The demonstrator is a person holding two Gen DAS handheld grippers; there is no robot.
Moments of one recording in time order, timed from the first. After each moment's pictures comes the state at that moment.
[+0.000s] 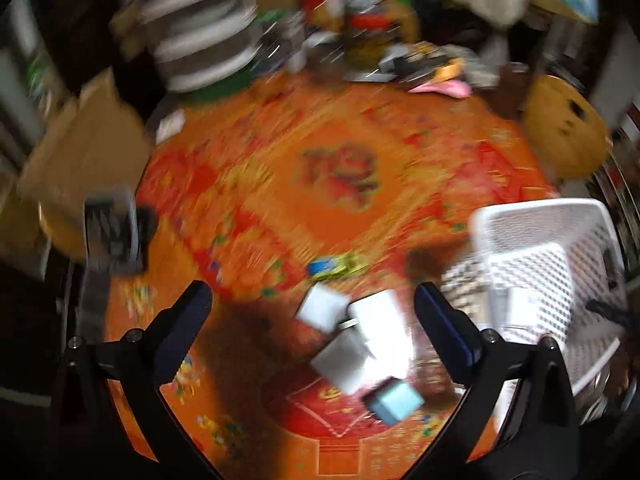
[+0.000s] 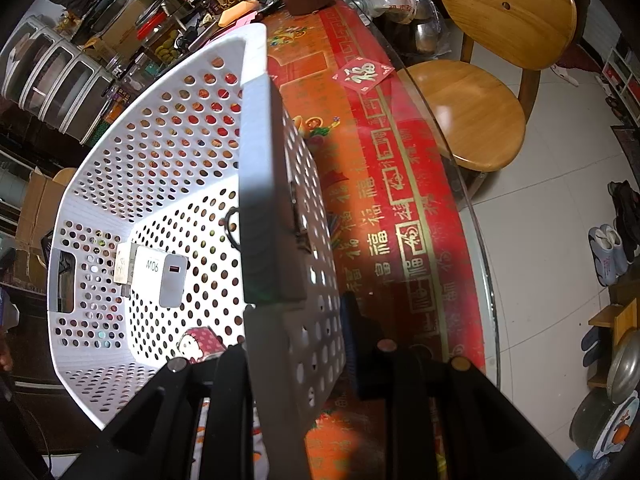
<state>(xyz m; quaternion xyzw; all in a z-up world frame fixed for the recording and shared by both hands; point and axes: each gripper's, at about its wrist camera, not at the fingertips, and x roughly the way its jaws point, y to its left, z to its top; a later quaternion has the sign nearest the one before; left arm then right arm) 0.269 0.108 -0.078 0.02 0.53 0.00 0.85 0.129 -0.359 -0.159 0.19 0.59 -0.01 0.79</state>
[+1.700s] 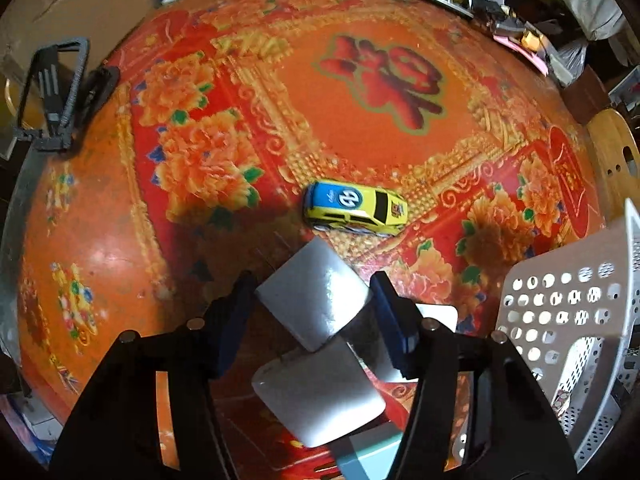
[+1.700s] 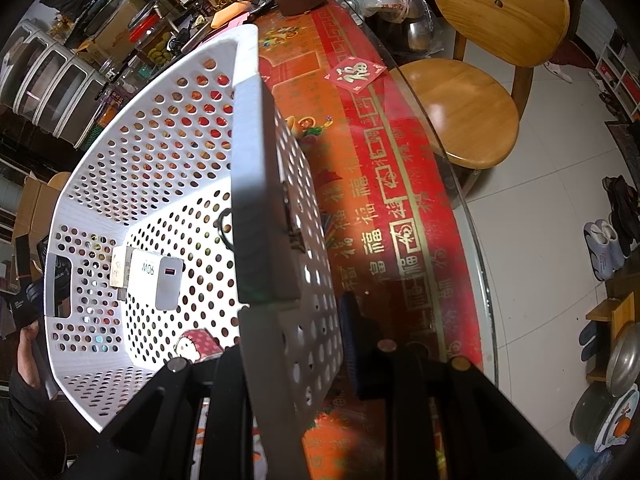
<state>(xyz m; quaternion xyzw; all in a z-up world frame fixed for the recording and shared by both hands) 0.286 0.097 -0.199 -0.08 0.60 0.06 0.79 0.130 -0.360 -0.158 0.19 0.59 -0.02 0.78</state>
